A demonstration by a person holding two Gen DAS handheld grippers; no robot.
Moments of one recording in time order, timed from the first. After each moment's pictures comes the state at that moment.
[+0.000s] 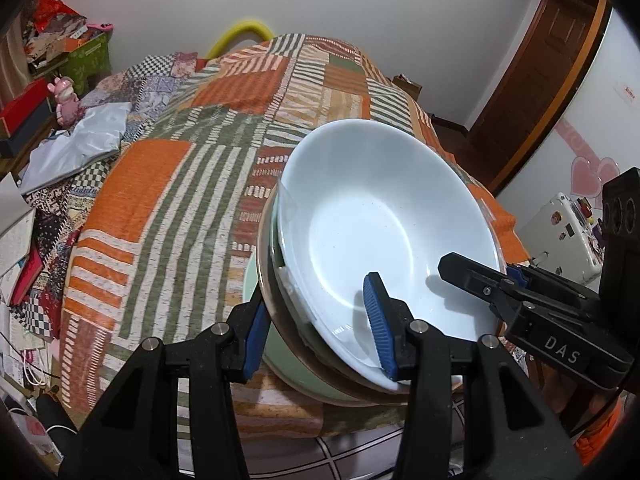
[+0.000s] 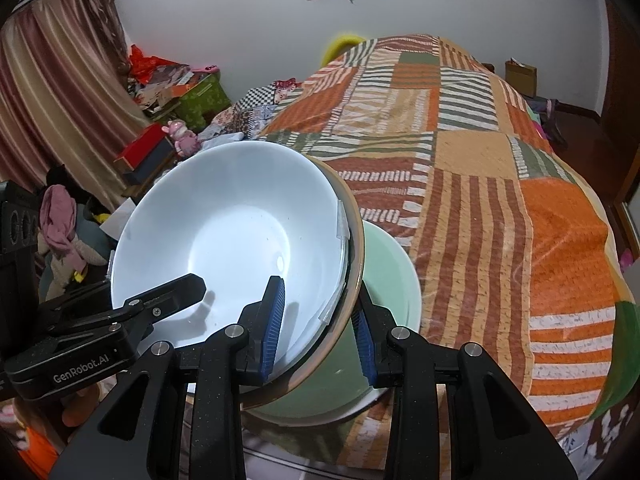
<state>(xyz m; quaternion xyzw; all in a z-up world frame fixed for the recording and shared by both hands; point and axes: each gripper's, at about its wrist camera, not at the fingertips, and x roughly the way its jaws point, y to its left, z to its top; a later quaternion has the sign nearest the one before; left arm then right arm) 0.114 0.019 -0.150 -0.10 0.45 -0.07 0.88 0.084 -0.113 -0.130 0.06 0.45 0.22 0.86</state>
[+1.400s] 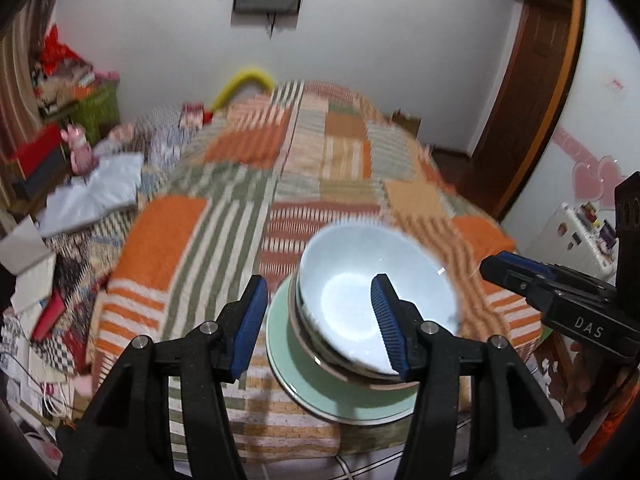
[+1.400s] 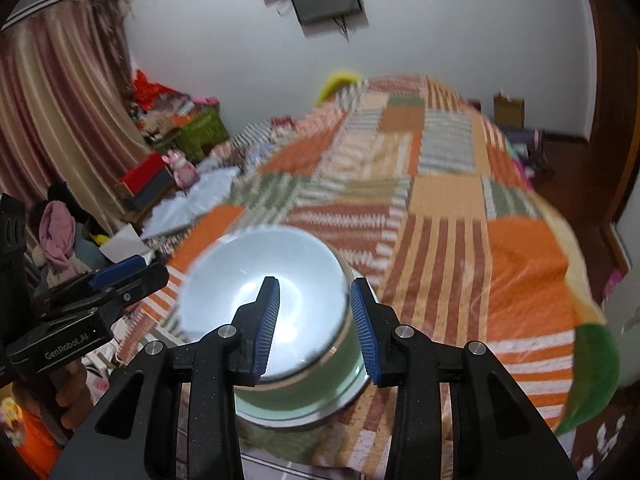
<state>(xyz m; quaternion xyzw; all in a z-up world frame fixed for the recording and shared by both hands) 0.091 0.022 -0.106 -0.06 0.36 -0.06 0.93 0.053 -0.137 -0.069 0.06 0.36 0.21 0.91</state>
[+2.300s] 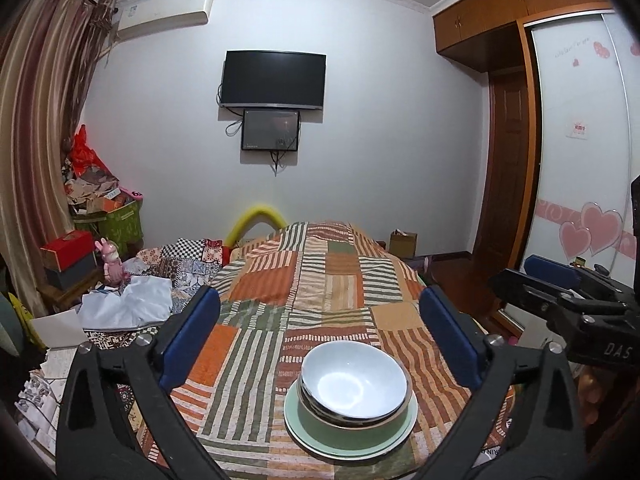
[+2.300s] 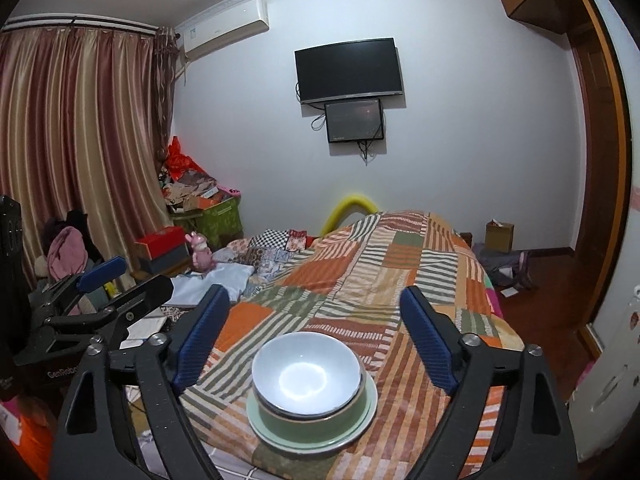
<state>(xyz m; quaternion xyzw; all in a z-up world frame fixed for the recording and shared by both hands) -0.009 0.016 -0.006 -0.02 0.13 -0.03 0.99 -0.027 -0.127 0.014 0.02 0.17 0.20 0.96</state>
